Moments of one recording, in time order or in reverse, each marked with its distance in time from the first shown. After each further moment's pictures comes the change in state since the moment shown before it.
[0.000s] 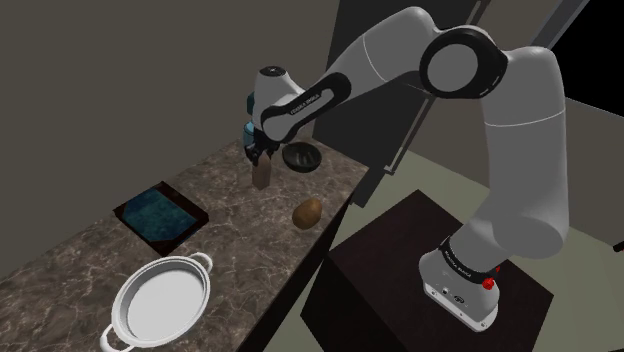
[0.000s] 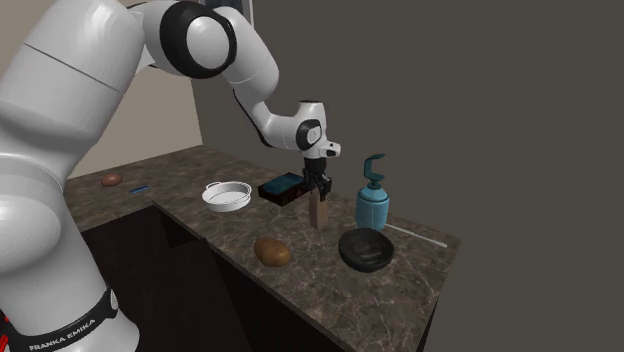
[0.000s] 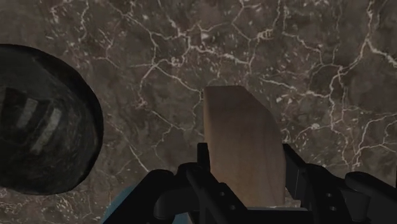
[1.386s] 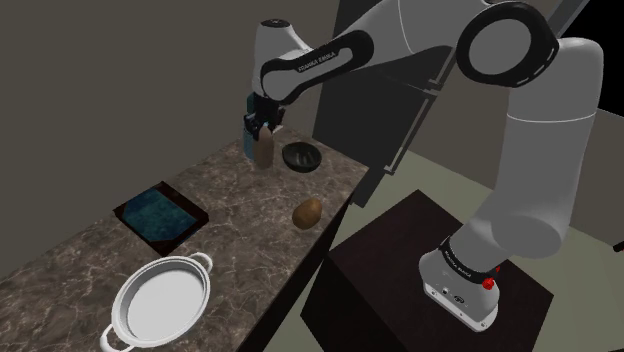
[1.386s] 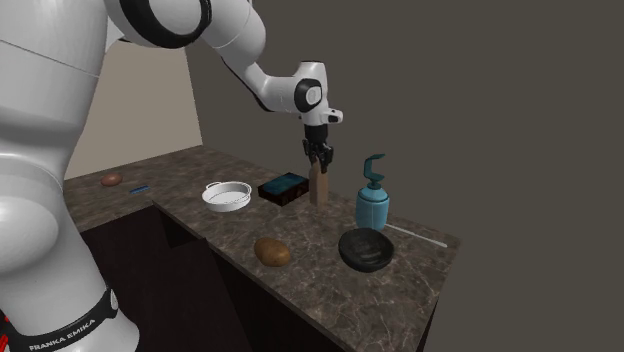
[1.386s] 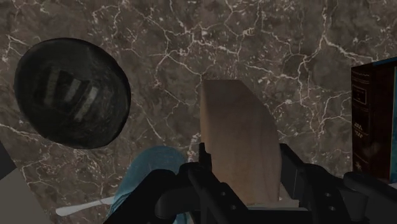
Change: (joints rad) arm -0.022 -0.177 0.029 0.021 0.040 -0.198 -0.033
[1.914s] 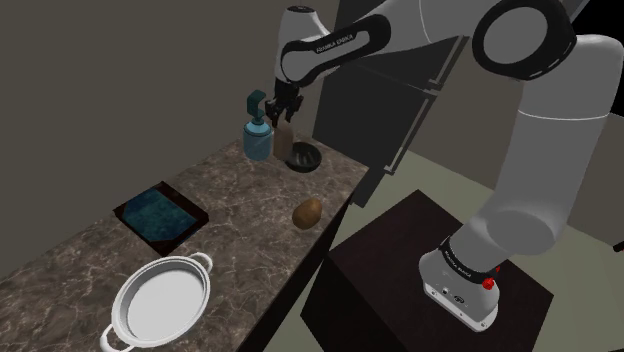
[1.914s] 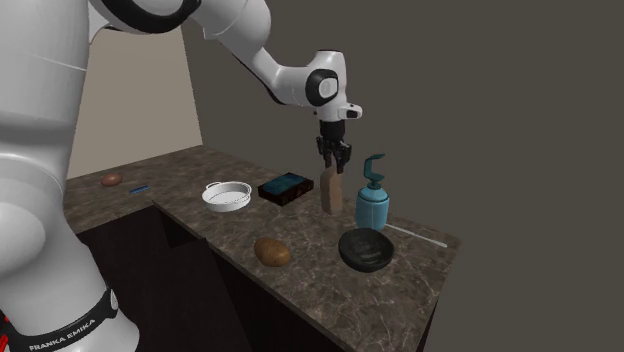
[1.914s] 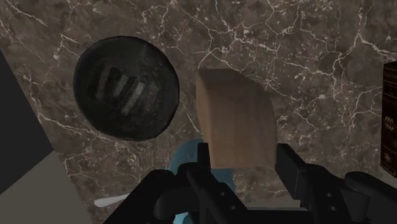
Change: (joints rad) arm -0.103 -0.075 -0.014 -0.044 0.038 -0.026 -0.135
